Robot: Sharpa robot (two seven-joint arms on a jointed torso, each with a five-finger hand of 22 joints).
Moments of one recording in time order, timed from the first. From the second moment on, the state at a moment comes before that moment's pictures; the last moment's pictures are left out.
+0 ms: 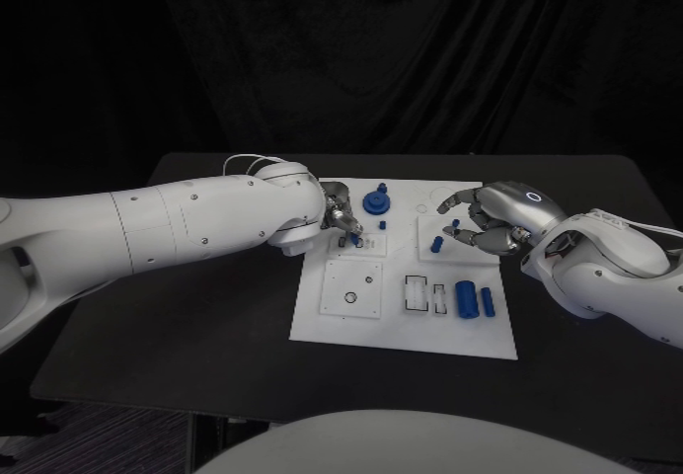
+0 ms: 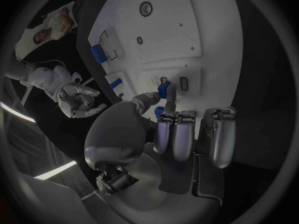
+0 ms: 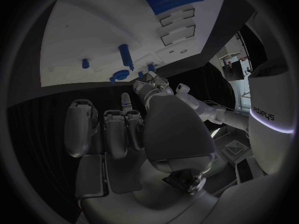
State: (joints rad) left arm 1.35 -0.54 -0.21 1.33 -1.00 -0.02 -0.53; left_hand 1.10 -0.02 0.47 0.05 0.49 1.02 0.06 0.15 0.99 1.46 -0.02 1.57 1.31 1.47 -0.07 1.57 1.31 0.01 1.46 0.04 1.49 1.31; right arm 1.29 -0.97 -0.25 1.65 -1.56 -0.52 -0.06; right_hand 1.36 -0.06 0.31 0.16 0.28 0.69 0.12 0.35 0.22 1.46 0.02 1.49 1.31 1.47 -0.04 1.51 1.31 0.05 1.45 0.06 1.34 1.31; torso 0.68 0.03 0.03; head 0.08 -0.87
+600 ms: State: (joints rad) left arm 1.35 -0.53 -0.21 1.34 -1.00 -0.03 -0.52; left_hand 1.09 -0.03 0.47 0.05 0.49 1.02 0.06 0.15 0.99 1.46 -0.02 1.57 1.31 1.47 -0.07 1.57 1.31 0.01 1.46 0.04 1.49 1.31; right arm 1.29 -0.97 -0.25 1.65 -1.56 -0.52 -0.06; right_hand 1.36 -0.06 0.31 0.16 0.28 0.69 0.12 0.35 0.22 1.46 0.02 1.49 1.31 1.47 -0.04 1.51 1.31 0.05 1.45 0.06 1.34 1.31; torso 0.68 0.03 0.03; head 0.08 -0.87
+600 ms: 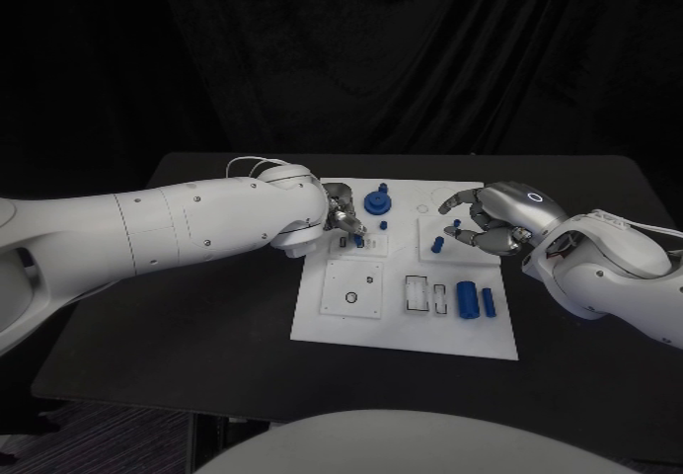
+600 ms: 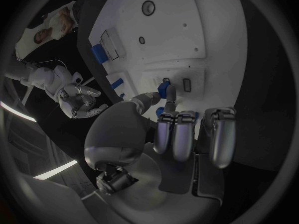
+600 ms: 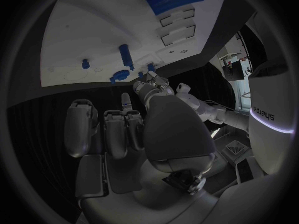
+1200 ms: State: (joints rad) left arm 1.34 -0.53 -0.21 1.34 -1.00 -0.02 -0.52; left_hand 1.08 -0.03 0.48 0.05 0.49 1.02 0.06 0.15 0.99 1.46 -0.02 1.57 1.31 1.47 -0.07 1.57 1.31 0.01 1.46 0.04 1.49 1.31; right arm 1.29 -0.97 -0.25 1.65 -1.56 -0.52 -0.06; right_hand 1.36 -0.07 0.31 0.16 0.28 0.69 0.12 0.35 0.22 1.46 0.02 1.49 1.31 1.47 -0.04 1.51 1.31 0.05 1.45 0.06 1.34 1.31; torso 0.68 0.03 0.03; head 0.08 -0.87
